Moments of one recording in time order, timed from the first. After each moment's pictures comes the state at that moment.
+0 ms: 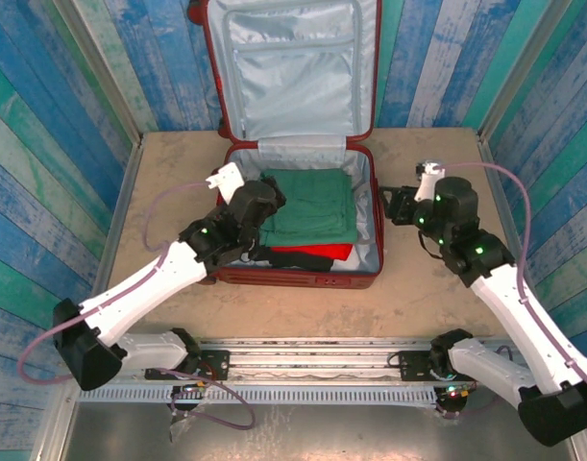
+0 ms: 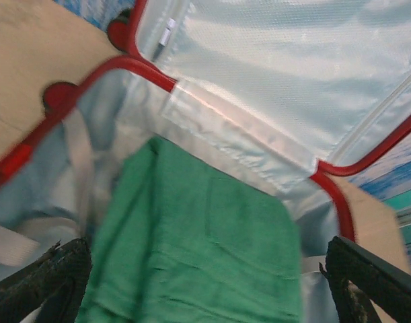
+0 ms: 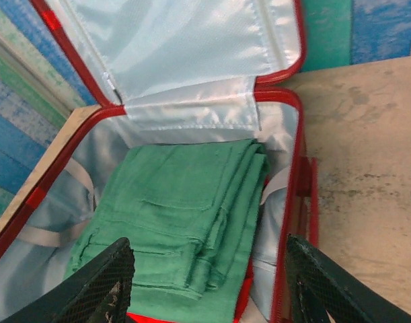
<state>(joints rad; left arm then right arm) -0.80 1.19 1.09 -0.46 -0.68 -0.91 0.40 0.96 0.94 -0.39 -0.04 0.40</state>
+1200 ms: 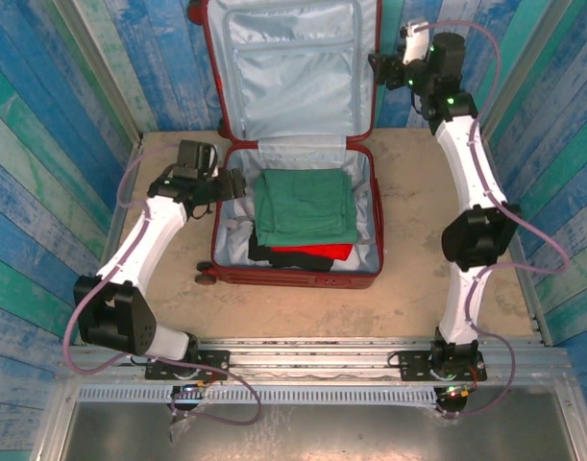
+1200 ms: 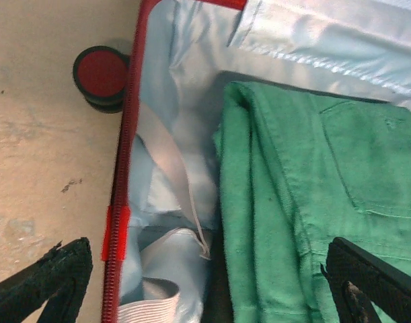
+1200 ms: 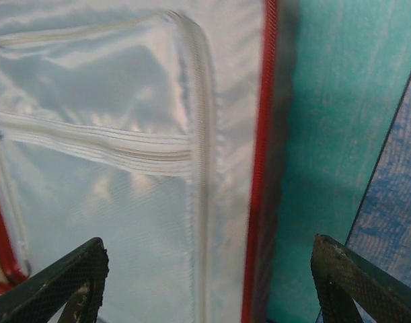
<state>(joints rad) -0.20 1.43 1.24 -0.63 0.07 -0.34 0.13 2.11 2.28 -0.31 -0.33 0.01</state>
